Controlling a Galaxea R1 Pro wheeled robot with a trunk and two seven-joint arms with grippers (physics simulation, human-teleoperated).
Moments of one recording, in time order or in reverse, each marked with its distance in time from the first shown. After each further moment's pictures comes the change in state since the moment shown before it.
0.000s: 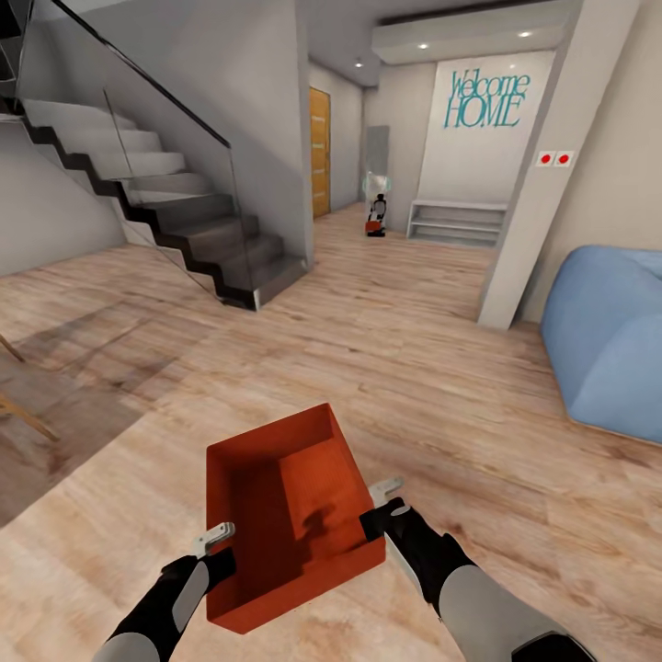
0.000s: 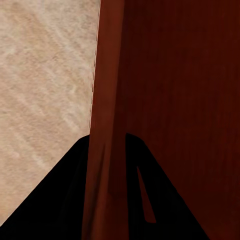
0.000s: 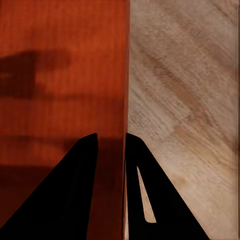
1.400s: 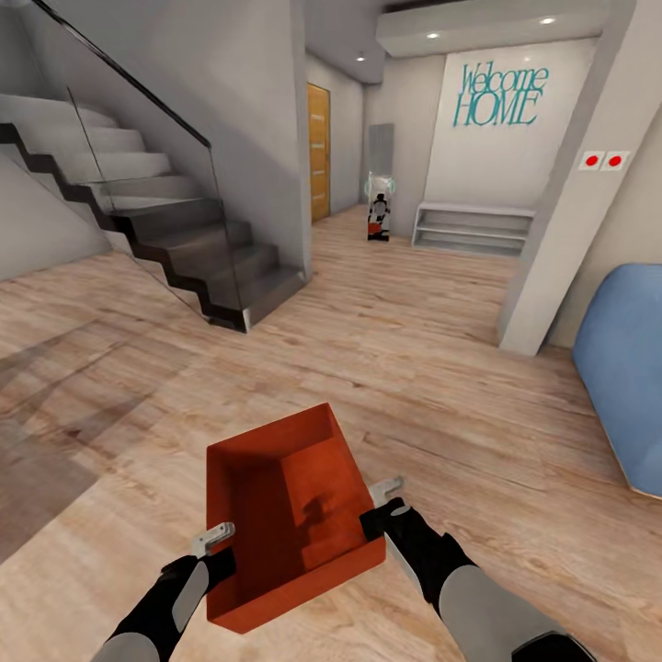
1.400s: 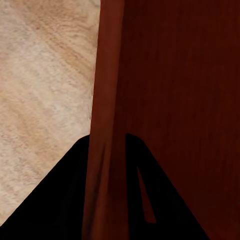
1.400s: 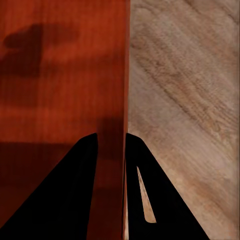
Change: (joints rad) left arm 0.000 0.000 -0.001 0.000 0.001 -0.001 0.000; right arm 0.000 0.000 0.000 0.000 0.000 -0.001 0.000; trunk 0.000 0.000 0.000
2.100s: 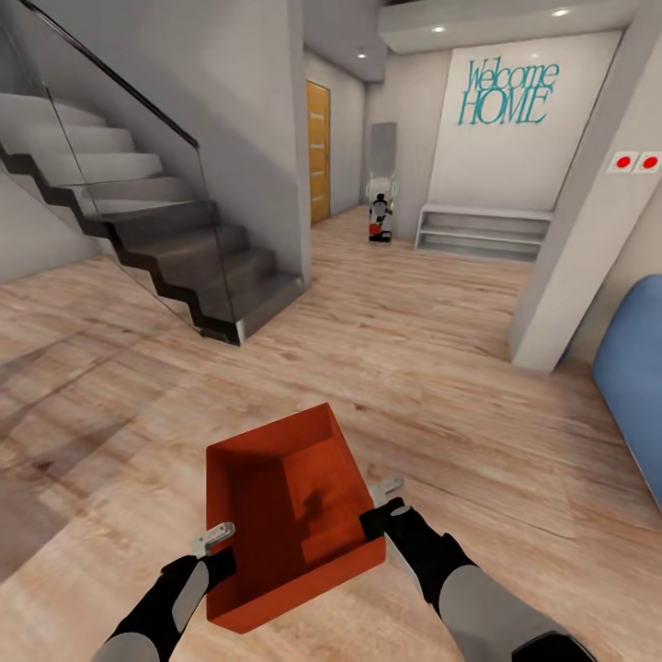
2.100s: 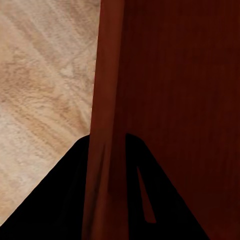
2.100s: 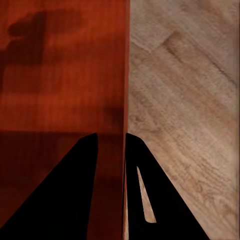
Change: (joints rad) left arm 0.000 0.000 0.000 0.000 0.000 0.000 0.000; right arm 0.000 0.000 0.000 0.000 0.000 0.000 0.000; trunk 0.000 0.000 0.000
